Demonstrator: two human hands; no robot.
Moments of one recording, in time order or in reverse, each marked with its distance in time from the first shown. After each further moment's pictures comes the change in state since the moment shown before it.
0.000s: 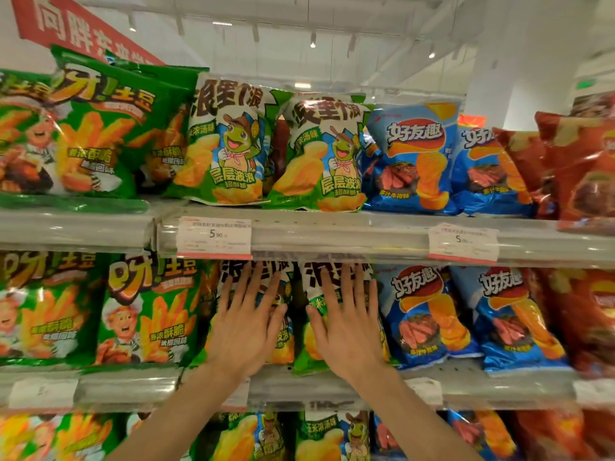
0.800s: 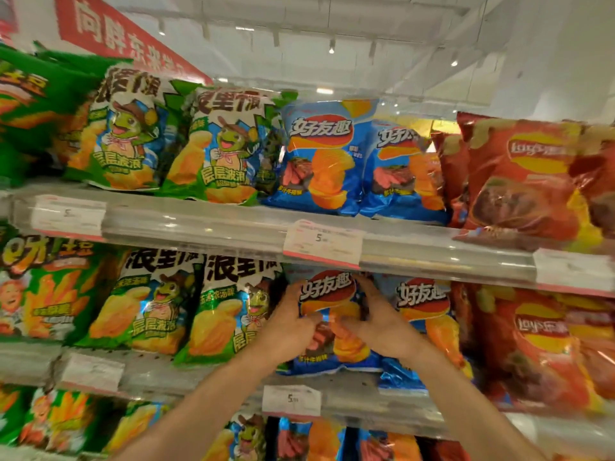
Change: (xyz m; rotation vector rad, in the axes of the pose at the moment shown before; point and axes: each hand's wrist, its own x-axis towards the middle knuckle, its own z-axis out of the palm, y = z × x) left_hand 0.060 0.253 -0.001 -1.016 -0.342 -0.485; right_hand 0.014 0.240 -0.052 0.852 -0.444 0.111
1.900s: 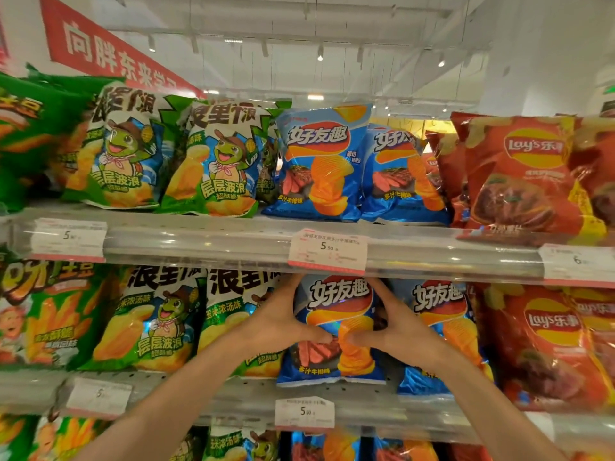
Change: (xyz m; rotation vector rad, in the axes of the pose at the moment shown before) left_hand 0.024 -0.005 -0.046 0.209 -0.149 0.279; right_hand -0.016 -0.005 -0.013 0.119 -0.039 -0.105
